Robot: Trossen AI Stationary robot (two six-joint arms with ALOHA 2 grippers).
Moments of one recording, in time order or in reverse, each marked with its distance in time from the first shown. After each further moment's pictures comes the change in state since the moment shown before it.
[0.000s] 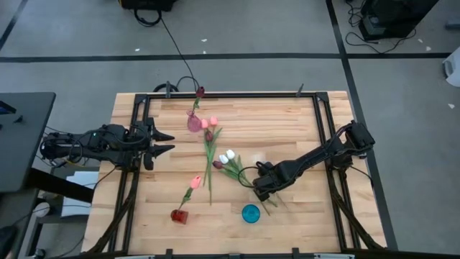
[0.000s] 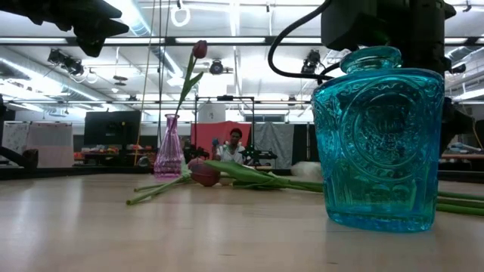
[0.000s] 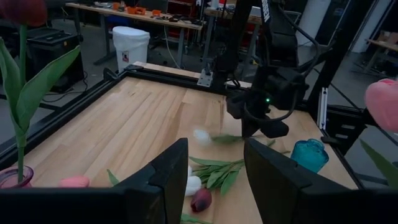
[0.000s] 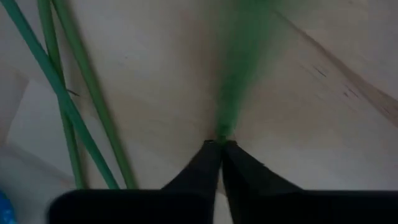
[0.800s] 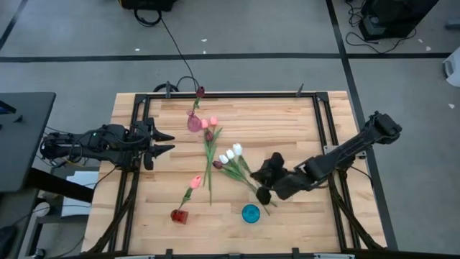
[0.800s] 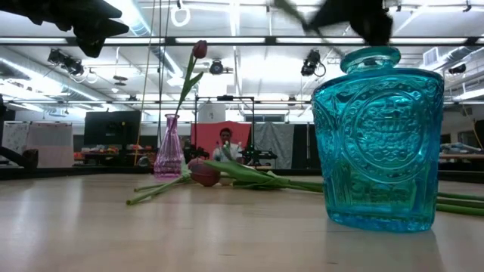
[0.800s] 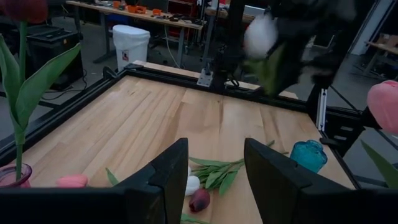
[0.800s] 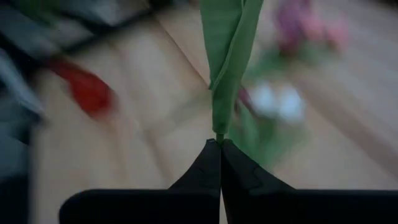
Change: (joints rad) left arm 0.000 0.000 0.000 0.000 0.000 -0.014; right arm 0.172 -0.347 -0.004 0.455 0.600 -0.543
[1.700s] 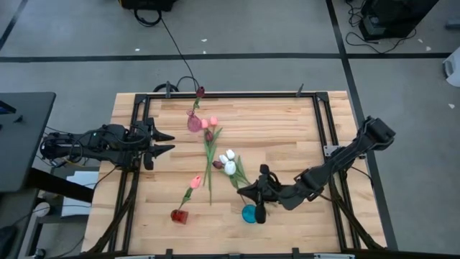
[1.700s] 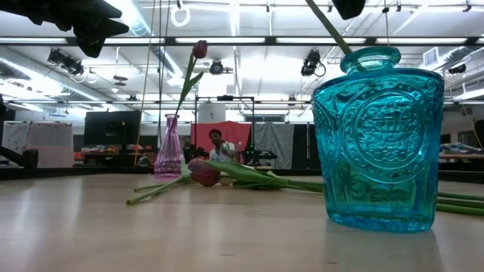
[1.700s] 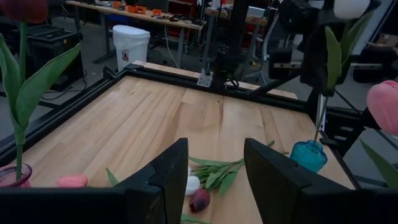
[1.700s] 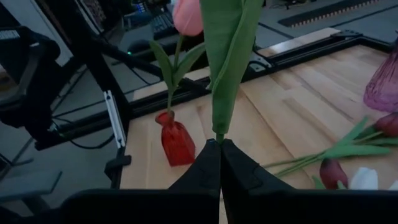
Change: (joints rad) left arm 0.000 0.000 0.000 0.000 0.000 0.000; right arm 0.072 0.121 0.001 0.485 0.016 -0.257
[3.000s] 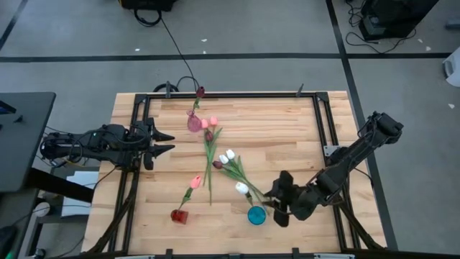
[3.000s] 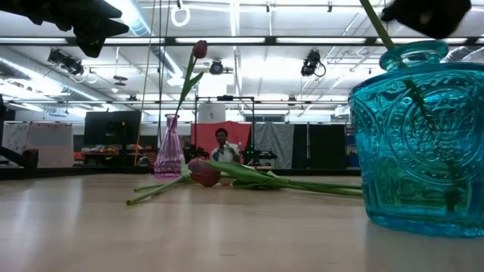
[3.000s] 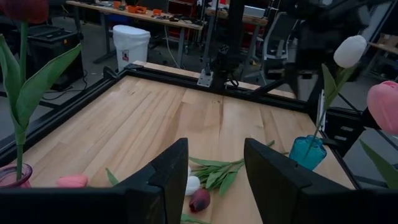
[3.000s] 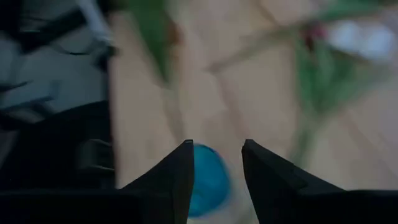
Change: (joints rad) left arm 0.000 0.000 0.000 0.000 0.000 0.000; right arm 0.114 -0.133 0.000 -0.643 -0.147 0.437
